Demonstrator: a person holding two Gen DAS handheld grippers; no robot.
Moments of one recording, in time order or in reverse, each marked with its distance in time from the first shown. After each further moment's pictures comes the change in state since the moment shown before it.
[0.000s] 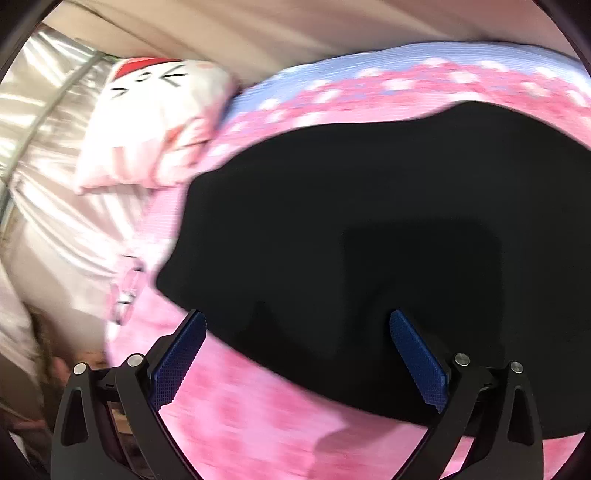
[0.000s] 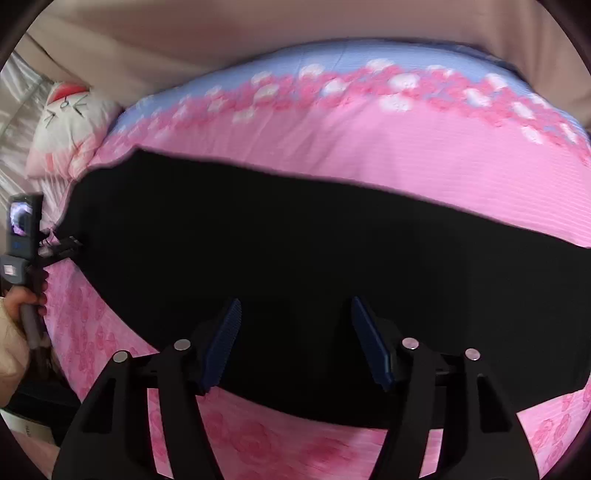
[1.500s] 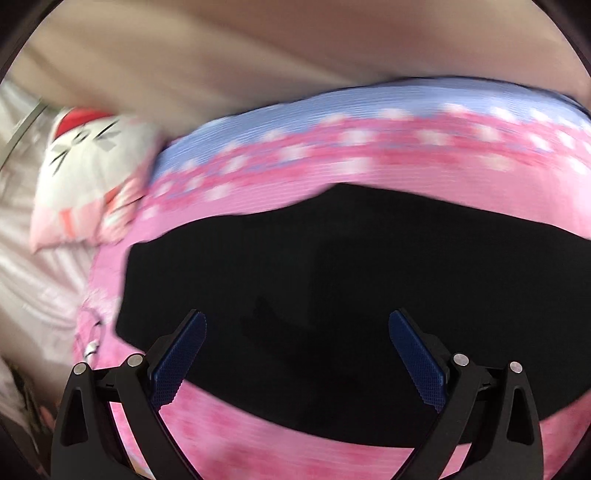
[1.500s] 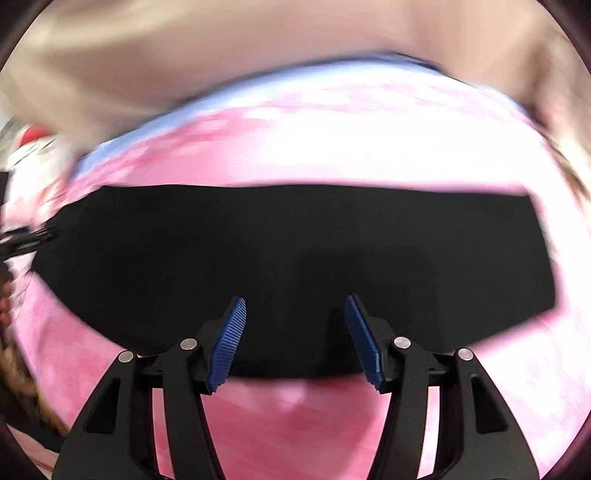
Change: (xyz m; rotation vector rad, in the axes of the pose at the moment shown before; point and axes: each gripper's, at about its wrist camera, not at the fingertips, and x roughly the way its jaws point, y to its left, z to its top) left arm -0.086 -0.075 0.040 0.142 -0.080 -0.311; right arm -0.065 -0.062 -0.108 0.273 -0.096 -0.360
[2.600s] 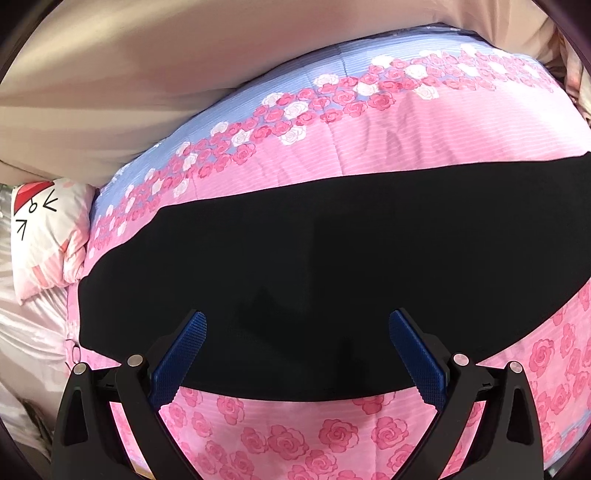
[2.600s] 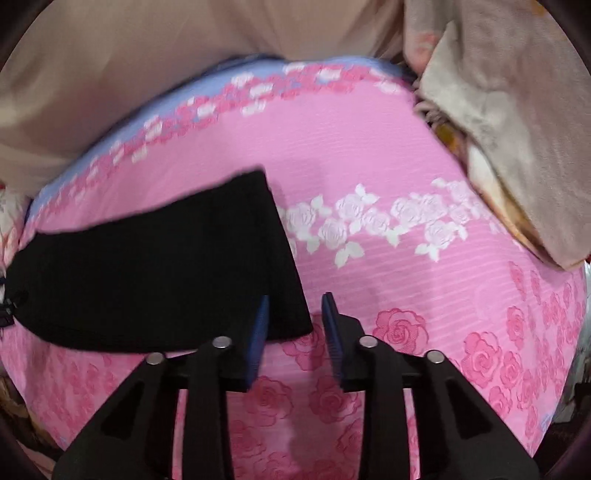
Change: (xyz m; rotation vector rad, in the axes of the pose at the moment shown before) left arm -0.071 -0.169 -0.022 0.209 0.021 -0.072; right arm -0.042 -0.156 0.029 0.089 -0.035 -0.024
